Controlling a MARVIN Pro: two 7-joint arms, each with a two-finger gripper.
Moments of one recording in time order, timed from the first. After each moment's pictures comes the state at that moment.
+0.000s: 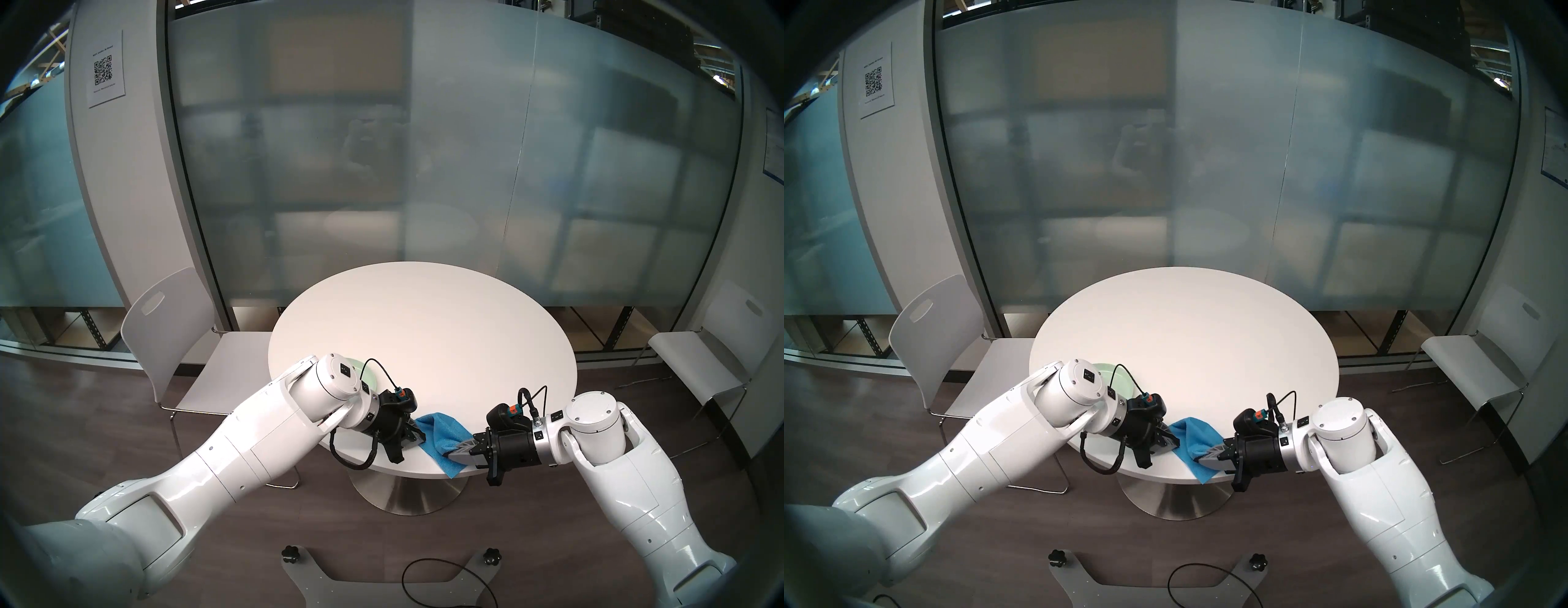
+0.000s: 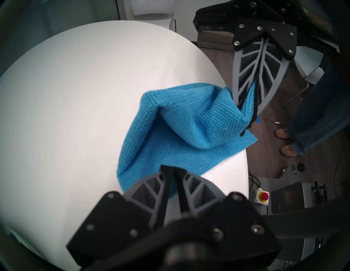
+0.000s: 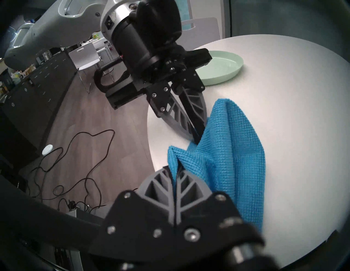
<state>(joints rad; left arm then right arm) 1.10 -1.17 -0.81 -1.41 0.03 0.48 -0.95 -1.58 -1.03 1.43 -1.66 0.04 0.45 1.18</state>
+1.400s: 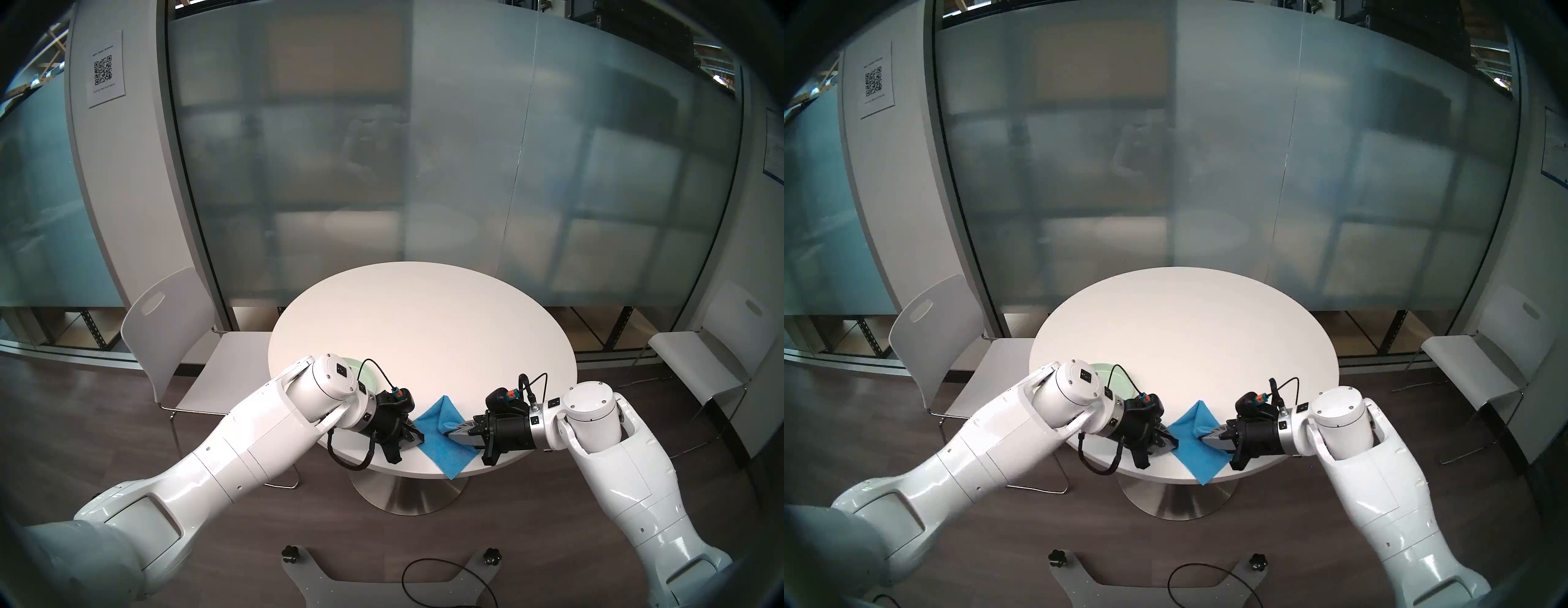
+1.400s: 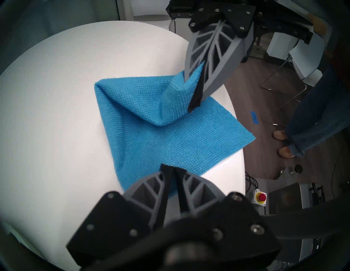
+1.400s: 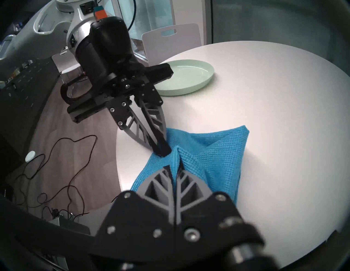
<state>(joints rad) 1.10 -1.16 -0.83 -1.40 0.02 0.47 -0.96 -1.52 -1.08 1.43 -1.61 0.02 0.44 1.12</state>
